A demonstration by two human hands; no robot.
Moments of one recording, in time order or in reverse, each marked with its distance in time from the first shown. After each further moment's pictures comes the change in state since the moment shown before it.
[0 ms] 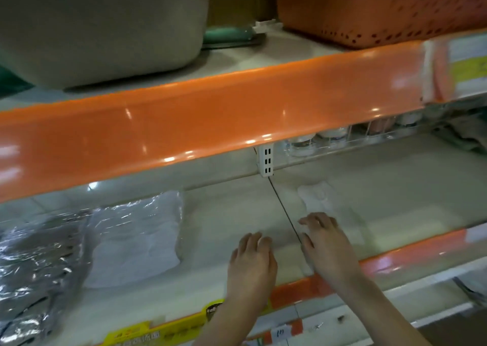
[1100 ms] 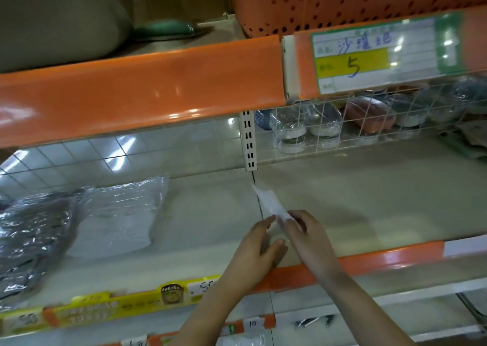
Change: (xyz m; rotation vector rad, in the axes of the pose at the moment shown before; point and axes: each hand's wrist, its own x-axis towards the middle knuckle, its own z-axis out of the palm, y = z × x) left_hand 0.018 0.075 0.016 -0.703 -0.124 -0.170; right_hand 0.003 0.038 -0.032 0.829 -0.162 0.248
